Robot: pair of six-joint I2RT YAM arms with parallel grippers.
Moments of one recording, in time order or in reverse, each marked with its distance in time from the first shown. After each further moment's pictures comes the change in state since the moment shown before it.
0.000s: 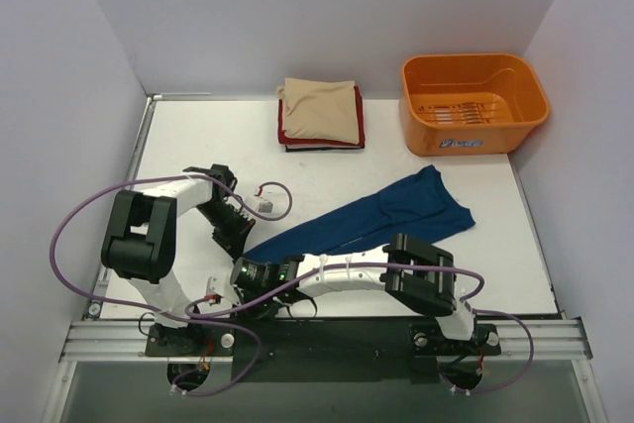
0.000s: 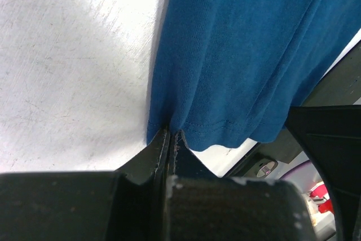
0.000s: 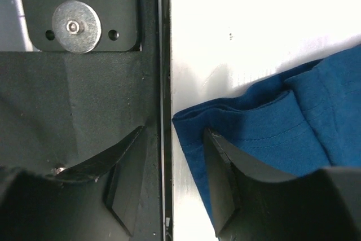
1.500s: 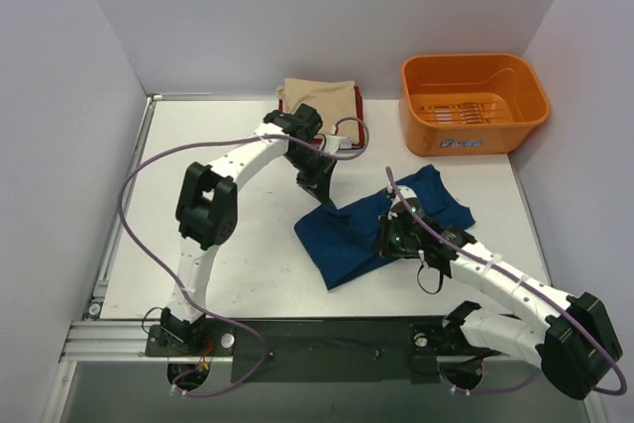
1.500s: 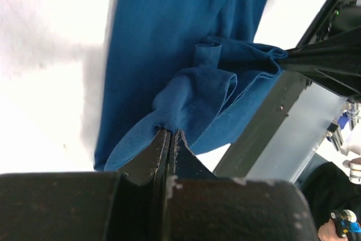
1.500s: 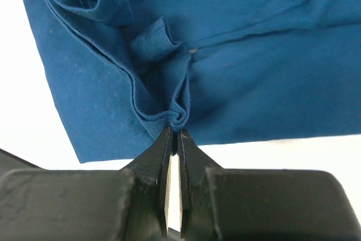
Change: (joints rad) left arm -0.357 0.427 0.929 -0.145 0.215 -0.504; right arm -0.711 -0.955 -0.777 -0.014 0.187 0.666
